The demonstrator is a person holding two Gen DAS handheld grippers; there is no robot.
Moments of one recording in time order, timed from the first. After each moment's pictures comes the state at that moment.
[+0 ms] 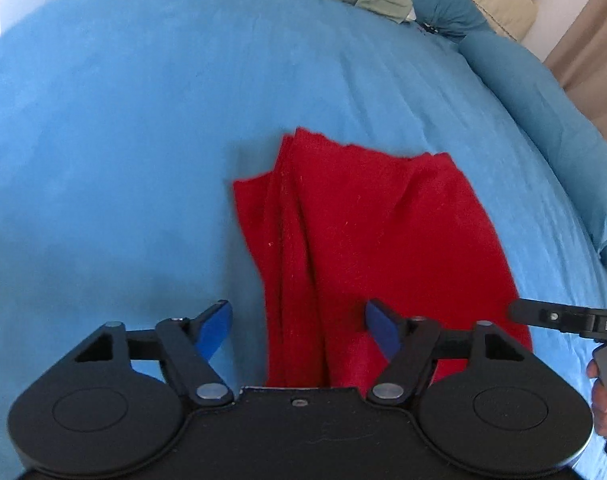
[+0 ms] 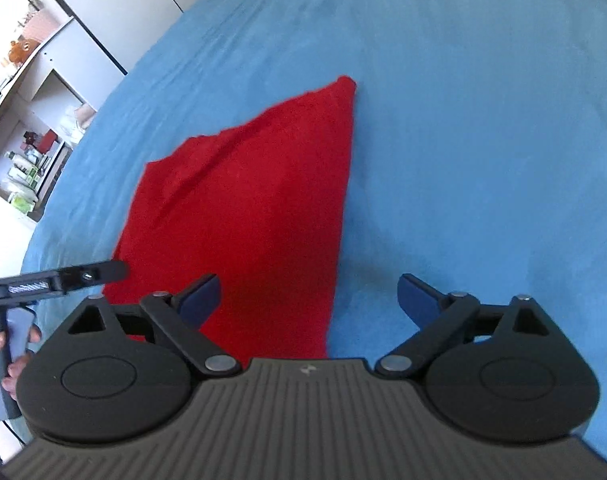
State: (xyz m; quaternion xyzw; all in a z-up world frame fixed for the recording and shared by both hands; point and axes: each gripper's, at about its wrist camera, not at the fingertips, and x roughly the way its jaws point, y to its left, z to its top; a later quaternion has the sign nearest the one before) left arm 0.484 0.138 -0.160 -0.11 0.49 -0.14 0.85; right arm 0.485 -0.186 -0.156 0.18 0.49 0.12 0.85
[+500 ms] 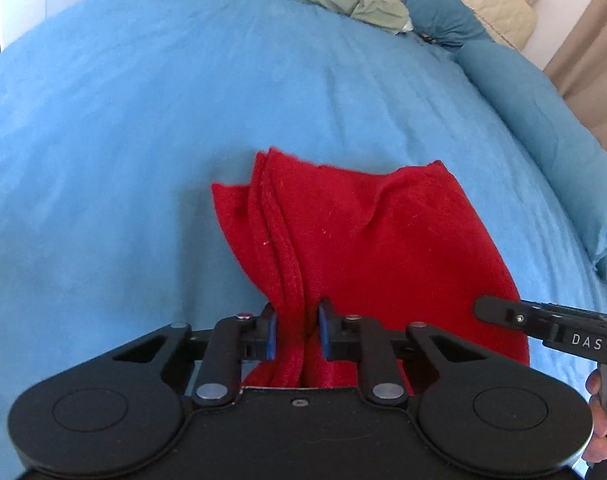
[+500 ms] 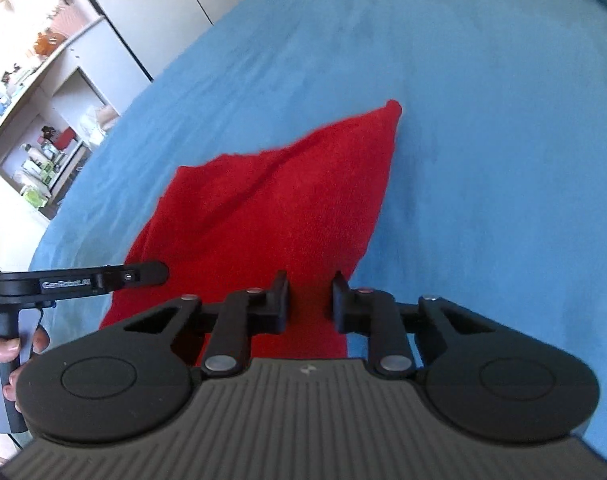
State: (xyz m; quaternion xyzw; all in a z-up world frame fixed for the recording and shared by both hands) left arm 0.469 0.106 -0.121 -0.10 0.47 -0.13 0.86; right arm 0.469 -0.163 -0.117 0.13 0.44 0.15 0.88
